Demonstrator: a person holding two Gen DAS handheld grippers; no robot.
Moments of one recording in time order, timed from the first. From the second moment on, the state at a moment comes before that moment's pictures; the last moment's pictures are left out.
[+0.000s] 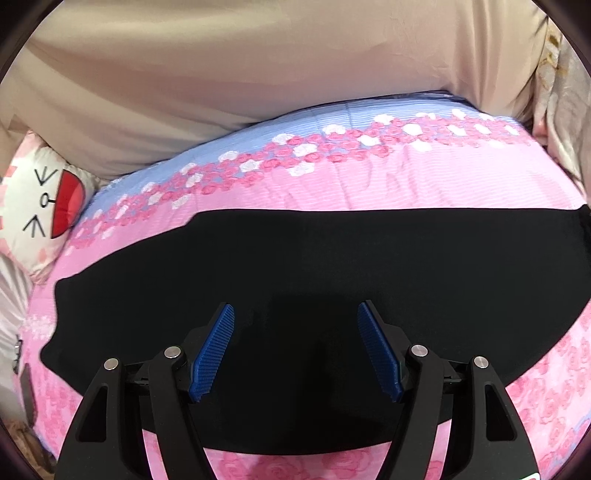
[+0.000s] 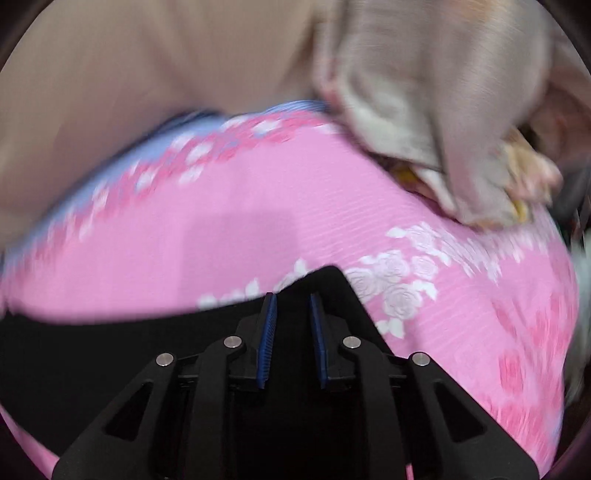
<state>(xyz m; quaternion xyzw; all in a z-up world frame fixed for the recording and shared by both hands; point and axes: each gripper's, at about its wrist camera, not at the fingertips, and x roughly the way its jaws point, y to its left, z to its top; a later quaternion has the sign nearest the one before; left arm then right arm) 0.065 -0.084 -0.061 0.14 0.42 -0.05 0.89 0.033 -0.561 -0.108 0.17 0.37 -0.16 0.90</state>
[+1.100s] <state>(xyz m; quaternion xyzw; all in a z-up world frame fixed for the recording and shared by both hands) 0.045 -0.001 -0.088 0.09 0.45 0.03 0.89 -0.075 -0.602 -0.134 0.31 0.34 -0.18 0.87</state>
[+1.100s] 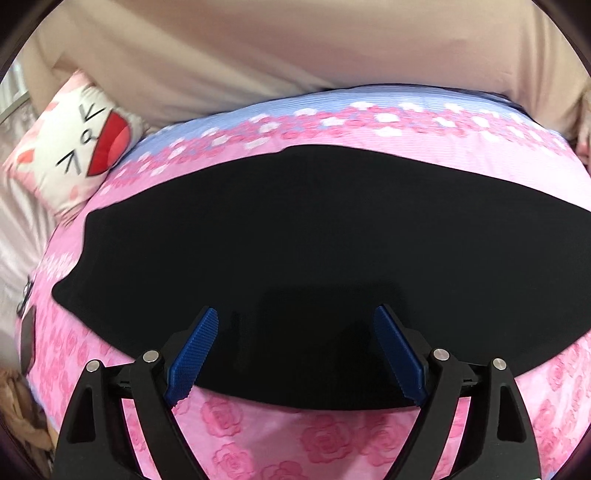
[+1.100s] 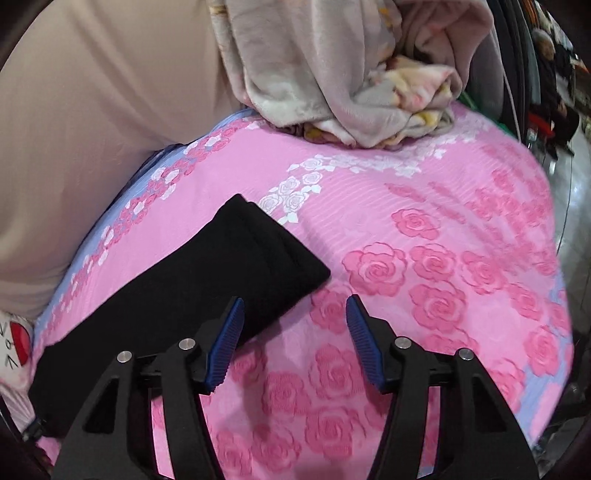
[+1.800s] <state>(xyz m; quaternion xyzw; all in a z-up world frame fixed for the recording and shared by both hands) 0.045 0.028 -0.080 0.05 0.44 0.04 0.89 -0.035 -0.545 -0.079 0.35 0.26 -0.03 0.90</state>
